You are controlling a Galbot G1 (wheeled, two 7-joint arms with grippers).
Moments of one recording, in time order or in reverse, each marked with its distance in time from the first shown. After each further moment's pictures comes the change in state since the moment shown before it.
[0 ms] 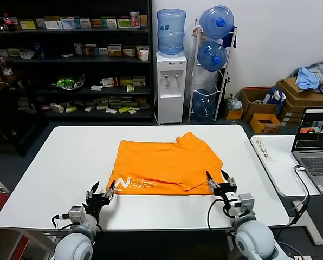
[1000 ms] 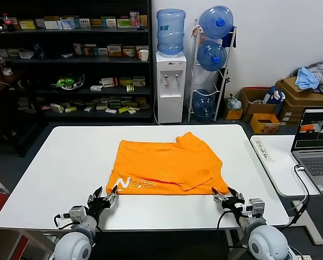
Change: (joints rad) left arm -0.043 0.018 0.017 0.073 -0.070 0.030 0.040; right arm -0.010 -0.020 0.028 -0.016 0.147 -0.146 -0.024
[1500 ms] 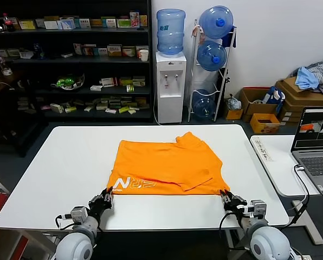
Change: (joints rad) left arm 0.005 0.002 0.010 -0.012 -0.010 0.005 -0.018; right arm -0.024 -0.016 0.016 0.023 0.017 -0.006 0.030
